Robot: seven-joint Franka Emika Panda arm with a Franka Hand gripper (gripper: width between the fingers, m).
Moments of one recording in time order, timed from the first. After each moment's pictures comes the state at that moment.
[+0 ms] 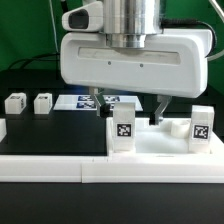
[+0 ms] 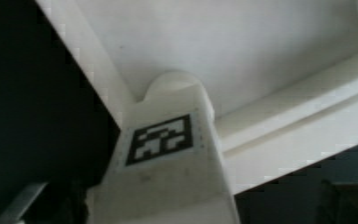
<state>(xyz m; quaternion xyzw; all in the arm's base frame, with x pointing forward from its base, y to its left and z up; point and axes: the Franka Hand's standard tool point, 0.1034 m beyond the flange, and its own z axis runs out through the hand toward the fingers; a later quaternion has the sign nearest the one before) 0.630 0.007 0.076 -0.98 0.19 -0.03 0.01</state>
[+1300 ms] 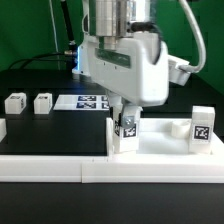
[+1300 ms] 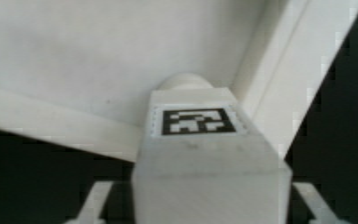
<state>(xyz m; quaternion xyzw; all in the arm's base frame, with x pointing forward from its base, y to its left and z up) 0.622 -0.003 0.071 -0.74 0.67 -0.03 0.04</state>
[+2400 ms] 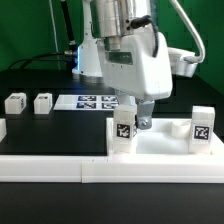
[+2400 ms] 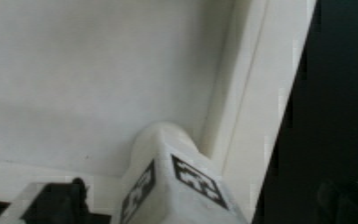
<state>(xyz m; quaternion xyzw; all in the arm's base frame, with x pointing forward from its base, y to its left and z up) 0.625 0.014 0.073 -0.79 0.61 -0.02 0.09</state>
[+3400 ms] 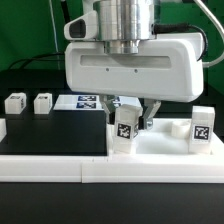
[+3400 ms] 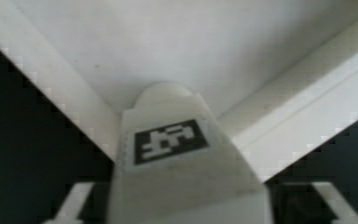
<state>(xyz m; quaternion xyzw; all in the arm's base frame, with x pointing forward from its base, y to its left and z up) 0.626 0.005 0.067 -0.93 0.36 -0.04 0.04</state>
